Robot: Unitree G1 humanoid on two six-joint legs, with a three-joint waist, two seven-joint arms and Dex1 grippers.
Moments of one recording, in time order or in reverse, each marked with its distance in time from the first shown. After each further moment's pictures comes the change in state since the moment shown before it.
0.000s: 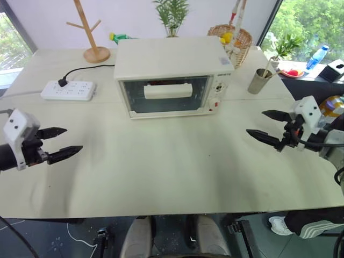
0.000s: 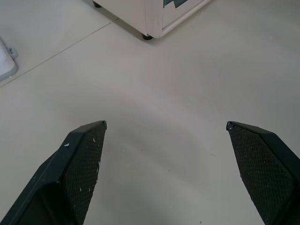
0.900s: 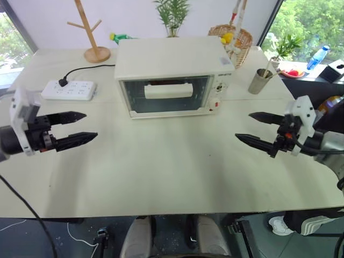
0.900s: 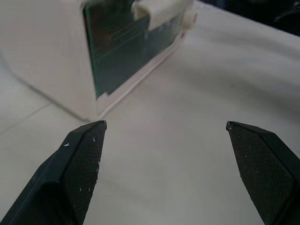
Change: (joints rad) left arm -0.307 0.022 -0.091 -0.062 -0.234 0.176 -0.098; right arm -0.029 0.017 0.014 -0.285 0.203 0.212 -0.060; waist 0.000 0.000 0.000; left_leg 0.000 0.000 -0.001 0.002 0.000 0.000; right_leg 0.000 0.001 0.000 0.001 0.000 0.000
